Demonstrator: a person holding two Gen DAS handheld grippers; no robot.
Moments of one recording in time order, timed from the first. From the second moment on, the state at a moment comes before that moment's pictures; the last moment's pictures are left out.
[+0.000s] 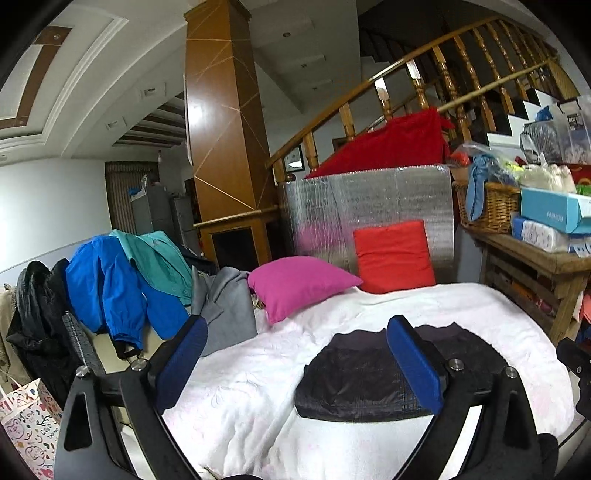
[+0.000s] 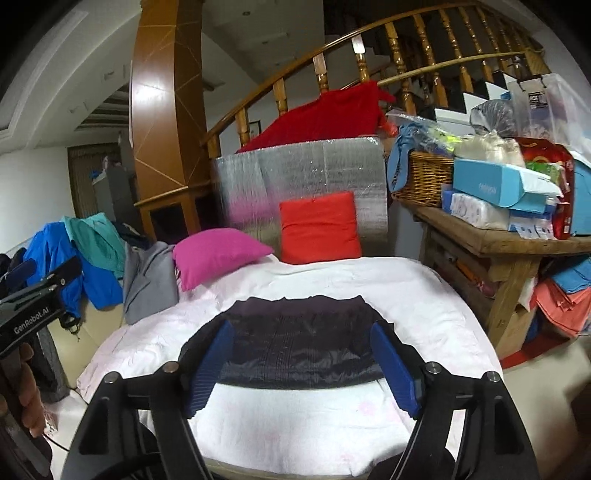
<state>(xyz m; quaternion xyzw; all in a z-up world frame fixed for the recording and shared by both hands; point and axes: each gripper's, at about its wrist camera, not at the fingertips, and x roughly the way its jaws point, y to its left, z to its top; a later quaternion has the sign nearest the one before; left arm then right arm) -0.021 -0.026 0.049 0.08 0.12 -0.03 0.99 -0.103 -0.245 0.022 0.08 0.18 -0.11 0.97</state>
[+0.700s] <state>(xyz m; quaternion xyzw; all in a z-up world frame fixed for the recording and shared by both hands) -0.047 -0.014 0.061 0.08 0.10 -0.02 0.99 -0.114 -0.226 0.031 0.09 0.16 -0.13 0.97</state>
